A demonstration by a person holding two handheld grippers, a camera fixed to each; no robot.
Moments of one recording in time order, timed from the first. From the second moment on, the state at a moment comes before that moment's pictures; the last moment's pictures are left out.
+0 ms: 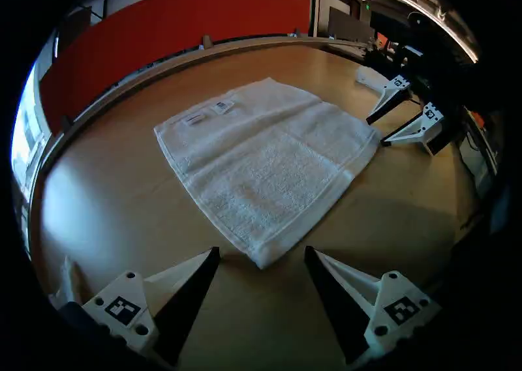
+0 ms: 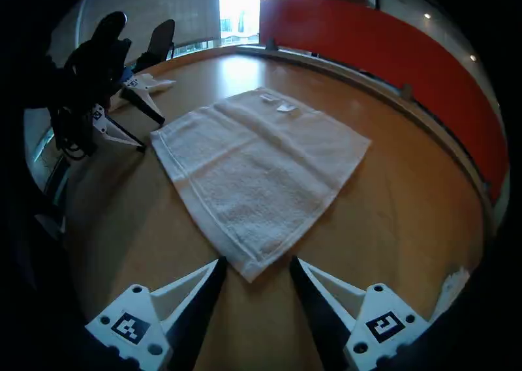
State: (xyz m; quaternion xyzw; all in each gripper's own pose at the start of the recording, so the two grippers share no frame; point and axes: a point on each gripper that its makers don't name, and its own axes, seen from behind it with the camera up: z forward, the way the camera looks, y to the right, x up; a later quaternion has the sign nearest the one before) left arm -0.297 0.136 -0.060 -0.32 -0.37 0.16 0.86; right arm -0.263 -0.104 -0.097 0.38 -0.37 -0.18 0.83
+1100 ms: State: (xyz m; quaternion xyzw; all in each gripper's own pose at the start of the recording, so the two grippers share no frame) left arm -0.293 0.142 -0.064 -0.30 -0.40 0.15 0.85; right arm -0.258 -0.106 -0.103 0.37 -0.38 -0.17 0.83
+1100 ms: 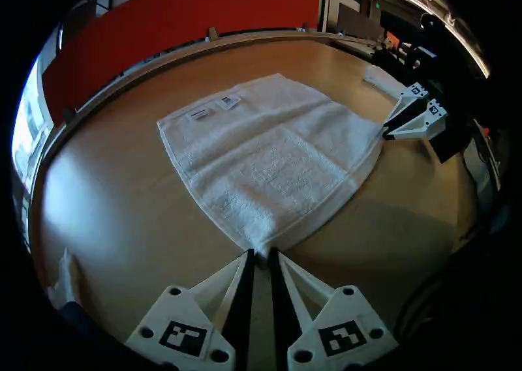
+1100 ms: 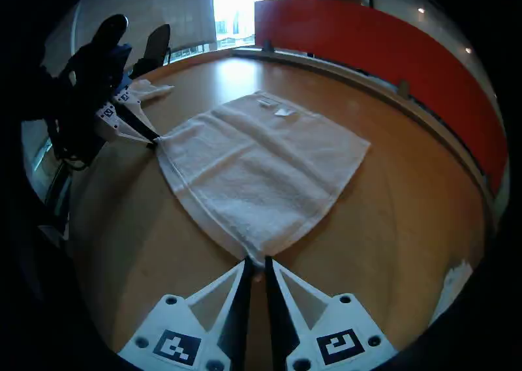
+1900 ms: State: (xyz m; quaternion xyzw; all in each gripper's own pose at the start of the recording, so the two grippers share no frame) left arm -0.235 0.146 -0.070 -0.30 -0.38 0.13 0.86; right arm -0.199 -0.111 -0.101 0.37 -0.34 -0.16 0.85
